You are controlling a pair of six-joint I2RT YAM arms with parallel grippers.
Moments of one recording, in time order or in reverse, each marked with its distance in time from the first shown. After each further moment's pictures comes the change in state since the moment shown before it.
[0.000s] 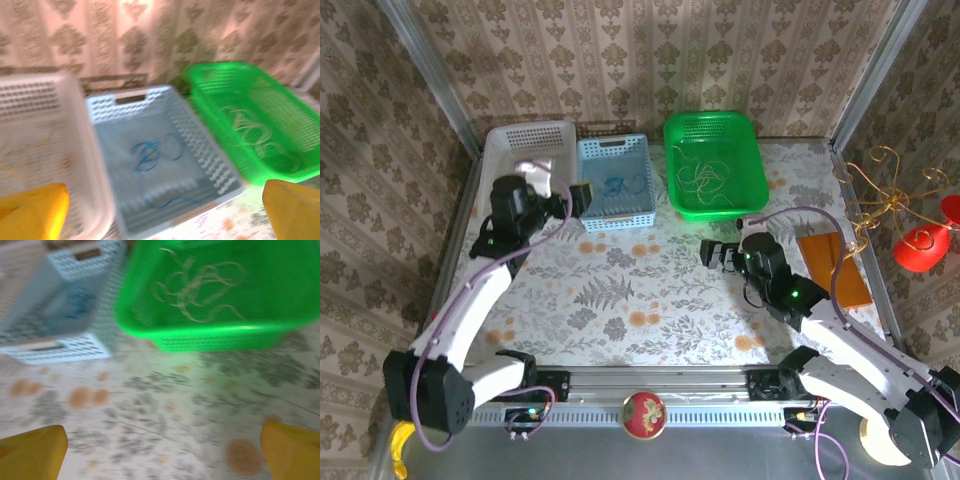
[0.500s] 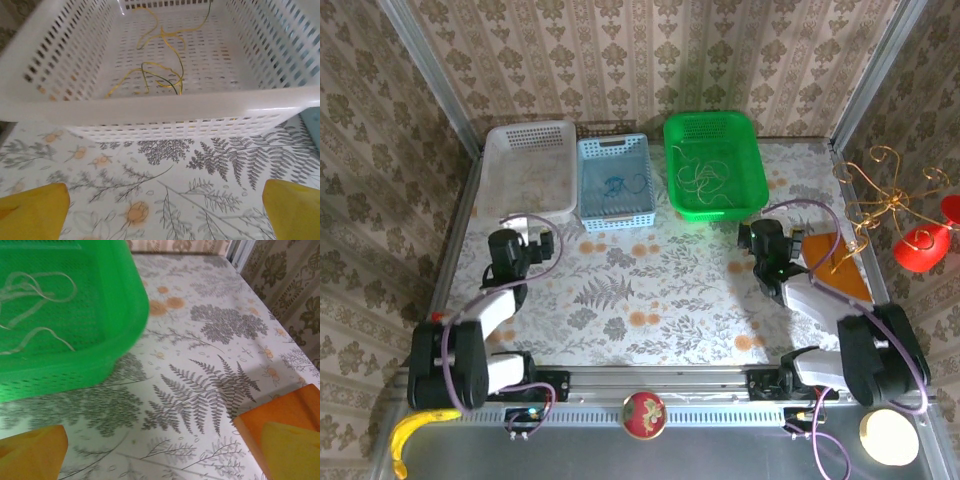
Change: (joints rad) left arm 0.234 0.187 -0.487 0.509 -0.238 0.153; right arm -0.311 0.407 -0.072 0.441 0.245 -0.266
